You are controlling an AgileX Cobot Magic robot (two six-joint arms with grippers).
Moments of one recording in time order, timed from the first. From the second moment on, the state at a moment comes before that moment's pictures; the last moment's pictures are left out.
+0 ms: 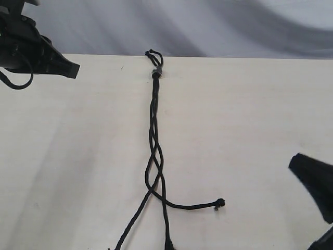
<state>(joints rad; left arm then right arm) -0.25 1.31 -0.94 0.15 0.42 -0.03 0.47 0.31 0.00 0.06 -0.12 -0.02</state>
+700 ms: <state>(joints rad) -0.25 1.31 -0.94 0.15 0.42 -0.03 -0.10 0.01 0.00 0.06 0.14 0.06</state>
